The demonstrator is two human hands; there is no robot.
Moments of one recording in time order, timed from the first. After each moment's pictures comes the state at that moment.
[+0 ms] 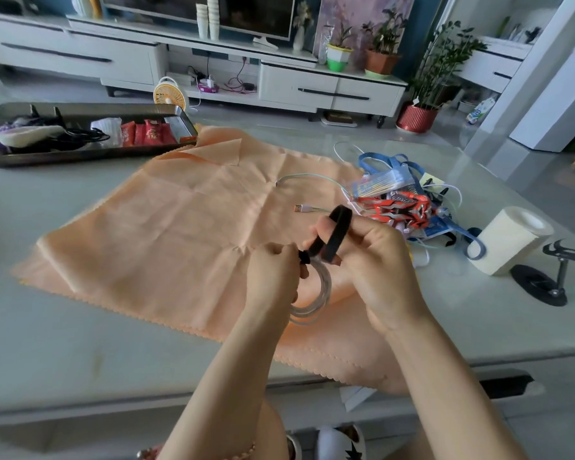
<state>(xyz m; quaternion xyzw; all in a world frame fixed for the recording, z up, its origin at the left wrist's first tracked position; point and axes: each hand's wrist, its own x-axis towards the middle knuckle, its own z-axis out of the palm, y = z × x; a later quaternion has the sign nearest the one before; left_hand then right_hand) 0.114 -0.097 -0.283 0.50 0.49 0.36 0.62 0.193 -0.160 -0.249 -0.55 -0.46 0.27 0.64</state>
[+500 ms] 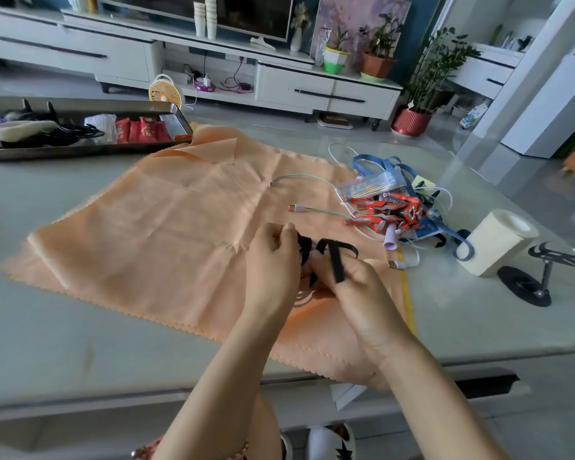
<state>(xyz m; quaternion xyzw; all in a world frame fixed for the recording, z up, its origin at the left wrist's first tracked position) 0.120 -0.103 -0.282 0.54 0.43 0.46 0.56 0.189 -0.178 -0.270 -0.59 -0.43 0.36 0.58</state>
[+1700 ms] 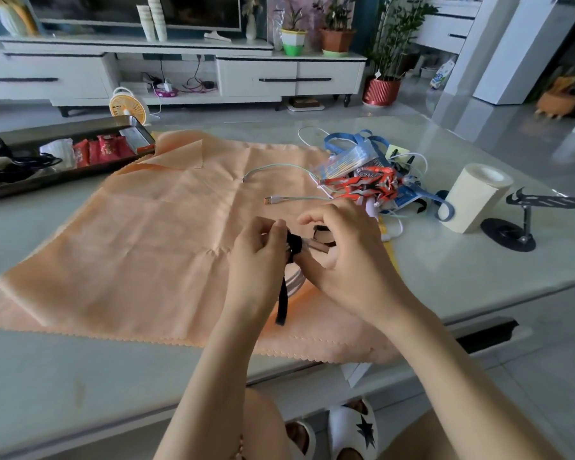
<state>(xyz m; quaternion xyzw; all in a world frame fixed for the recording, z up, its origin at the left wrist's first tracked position) 0.117 -0.106 -0.277 0.62 0.37 0.41 0.55 0.210 -0.180 -0.261 -0.71 -0.59 -0.08 0.37</state>
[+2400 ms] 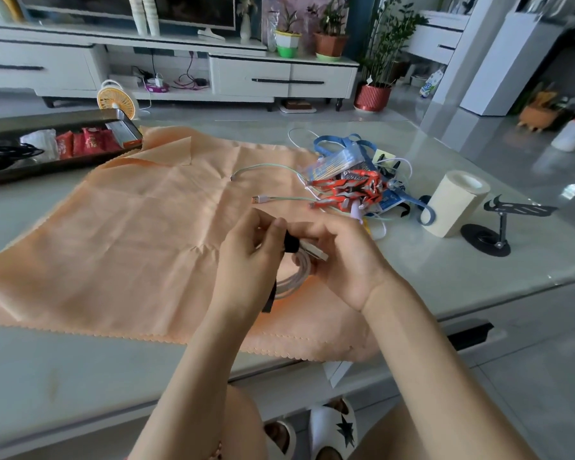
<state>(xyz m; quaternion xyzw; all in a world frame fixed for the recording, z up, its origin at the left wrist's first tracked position) 0.117 -0.112 -0.278 0.67 0.29 0.45 0.51 0.221 -0.169 -0.257 -0.54 -0.26 0.51 0.62</state>
